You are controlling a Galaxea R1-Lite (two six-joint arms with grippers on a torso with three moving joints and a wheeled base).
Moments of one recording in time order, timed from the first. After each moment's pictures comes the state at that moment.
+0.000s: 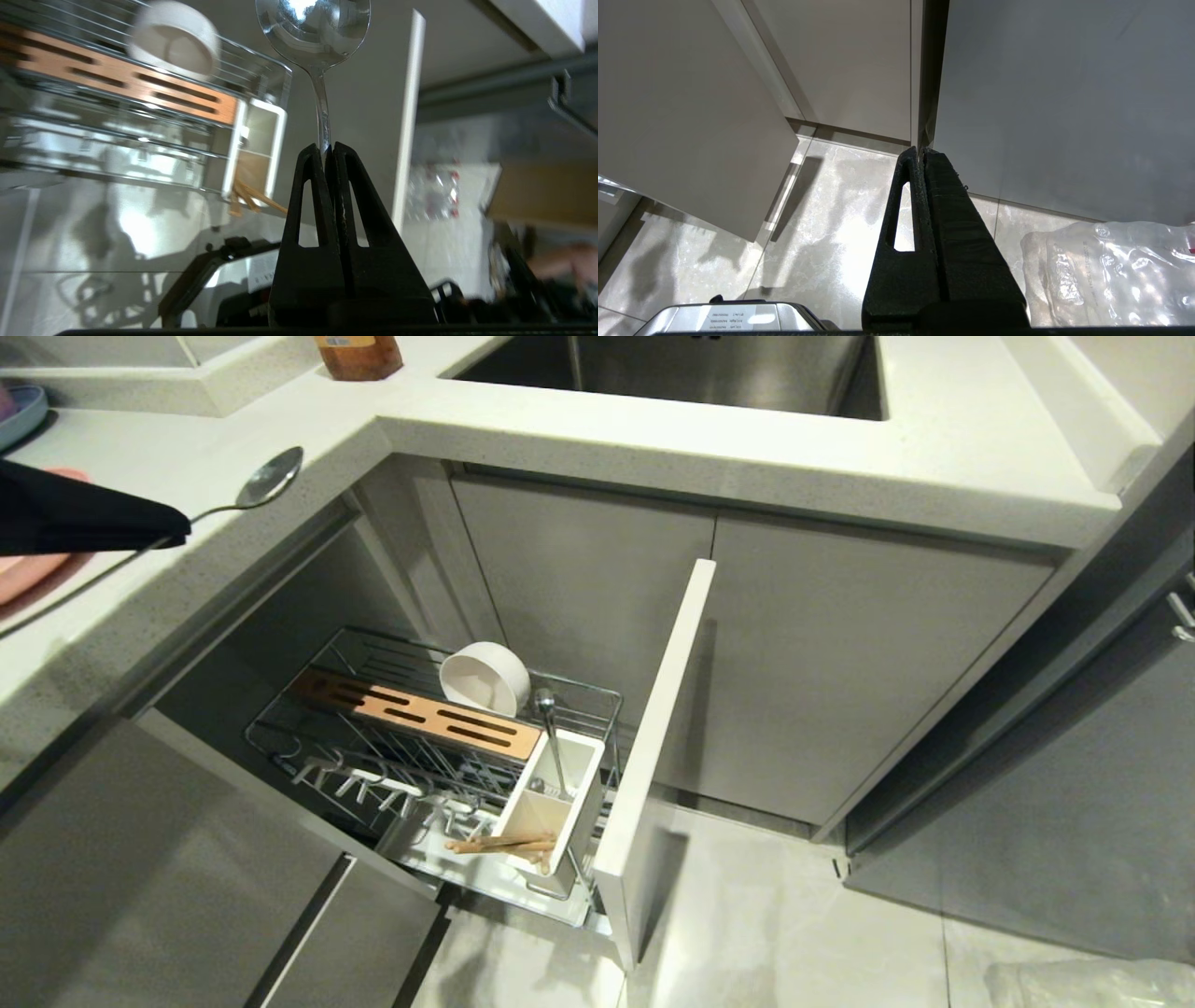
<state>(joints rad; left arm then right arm) -0.11 1.26 -1.70 0.79 -0.38 -0.31 0.00 0.00 0.00 0.00 -0.02 0.04</state>
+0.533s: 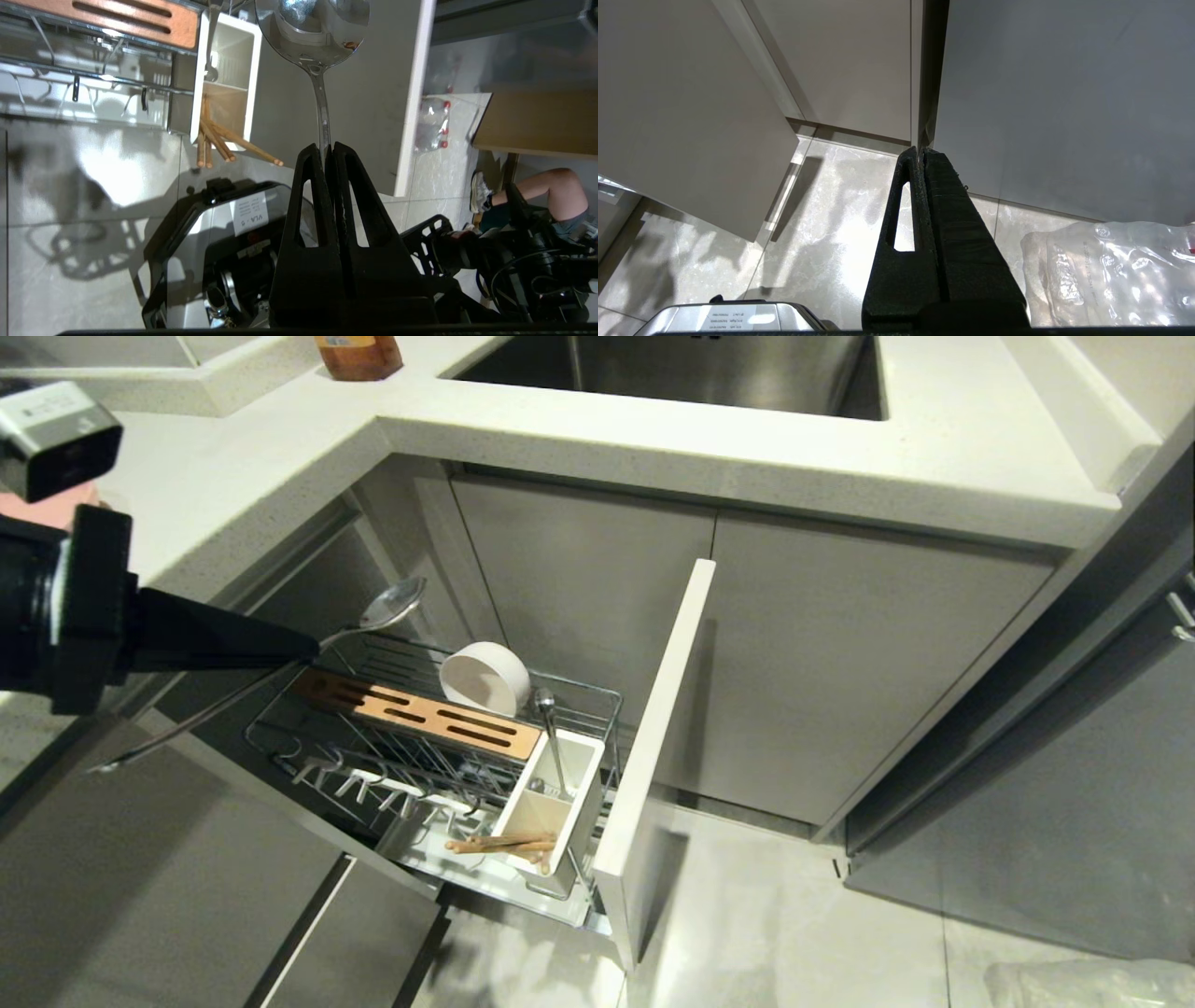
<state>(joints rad) -0.26 1.29 -1.52 0.77 -0.38 -0.32 0.00 0.00 0.00 0.00 -0.02 0.04</state>
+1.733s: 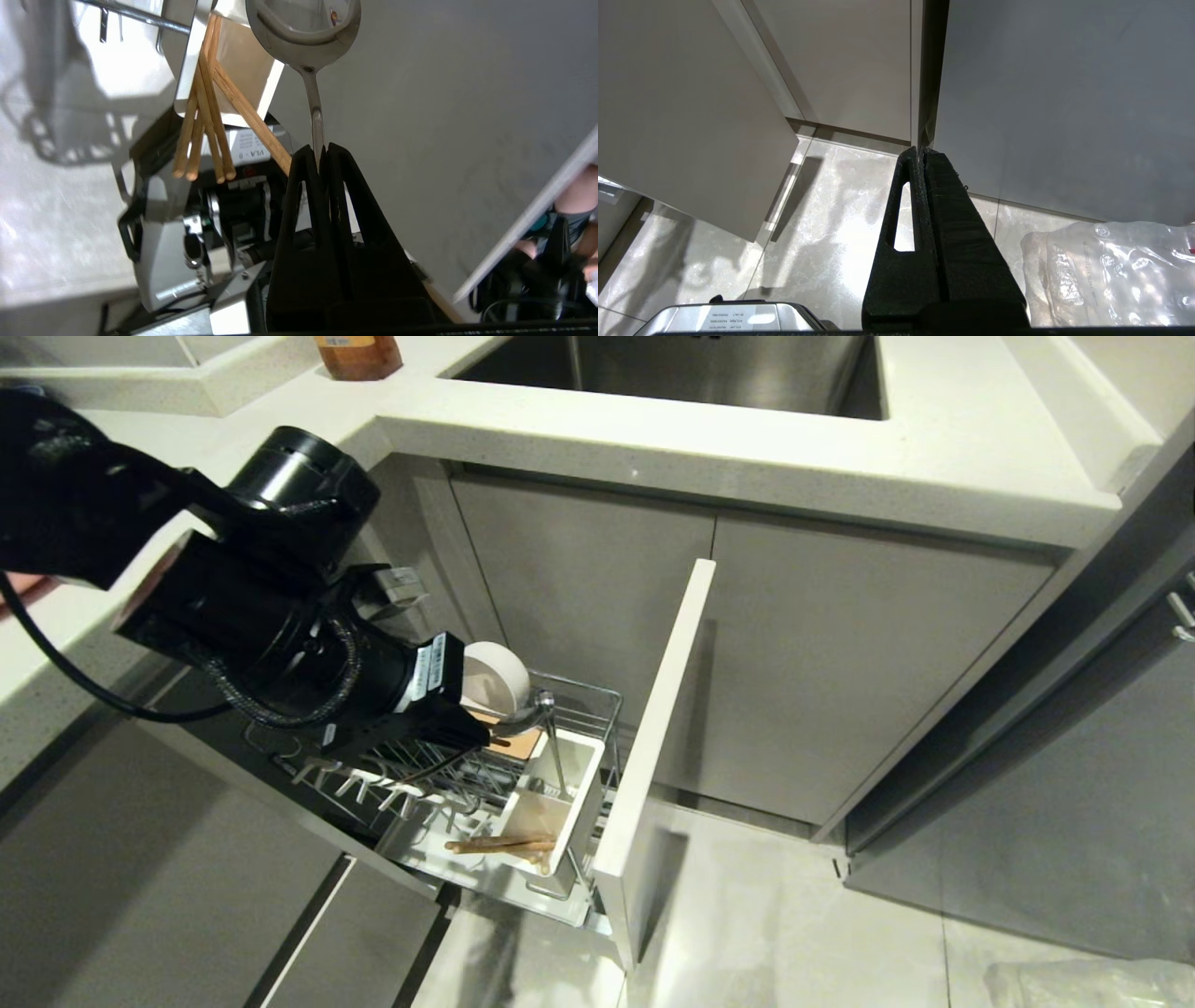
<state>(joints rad) -0.44 1.70 -1.67 0.87 -0.20 -0.52 0.00 0.00 0.00 0.00 -0.02 0.04</state>
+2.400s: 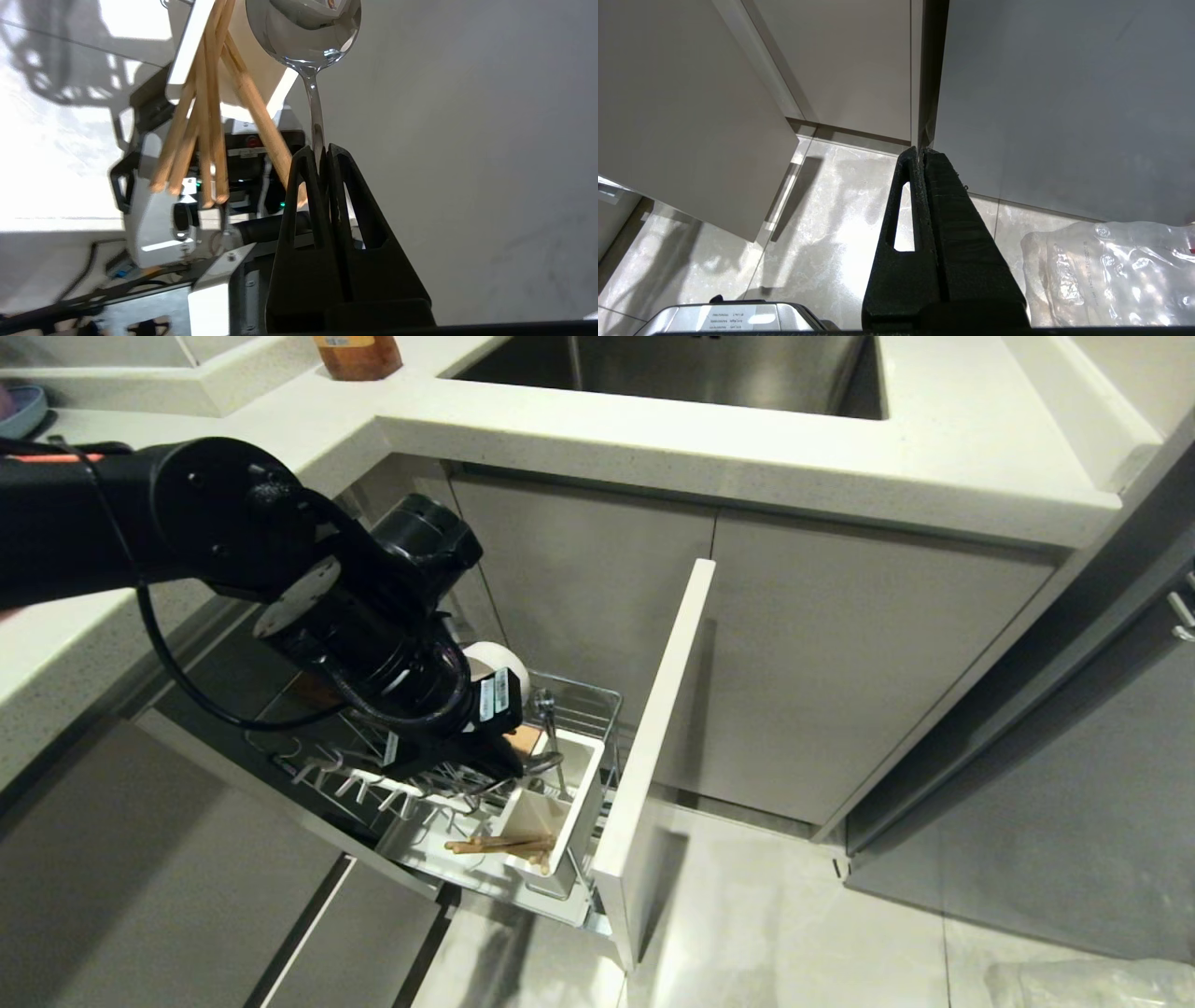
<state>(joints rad) -0.48 1.87 -1.81 1.00 -0.16 -0.64 0.00 0.00 0.00 0.00 -0.02 0.04</state>
